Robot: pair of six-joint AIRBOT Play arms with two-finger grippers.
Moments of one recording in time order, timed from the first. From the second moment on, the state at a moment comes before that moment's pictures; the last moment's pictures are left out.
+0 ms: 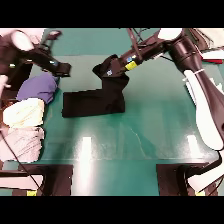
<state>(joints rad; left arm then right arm) -0.10 -1.48 1.67 1.28 -1.34 -1.41 0.44 -1.76 2.05 -0.71 1.43 1.30</state>
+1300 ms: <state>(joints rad) 0.02 -1.35 1.67 1.25 -1.51 -1.38 0.32 -1.68 1.49 -0.76 1.11 1.20</state>
